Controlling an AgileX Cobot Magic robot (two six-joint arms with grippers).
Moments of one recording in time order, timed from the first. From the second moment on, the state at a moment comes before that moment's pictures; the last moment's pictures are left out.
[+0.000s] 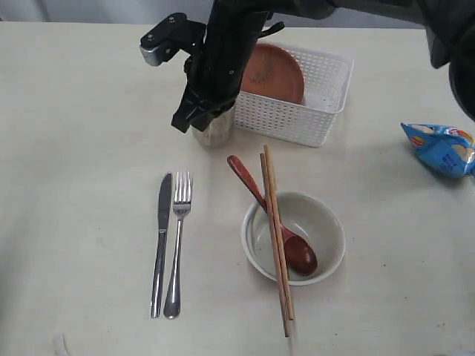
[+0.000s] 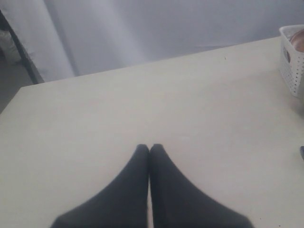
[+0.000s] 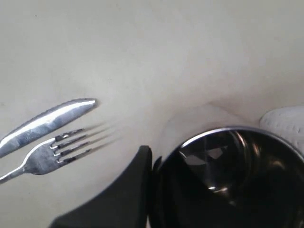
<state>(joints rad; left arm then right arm) -0.12 0.00 0.00 0.15 0.33 0.01 0.67 2.18 -1.78 0.22 1.01 -0.57</state>
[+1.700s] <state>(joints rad) -0.12 0.00 0.00 0.15 0.33 0.01 0.20 2.21 -1.90 0.50 1.13 -0.54</state>
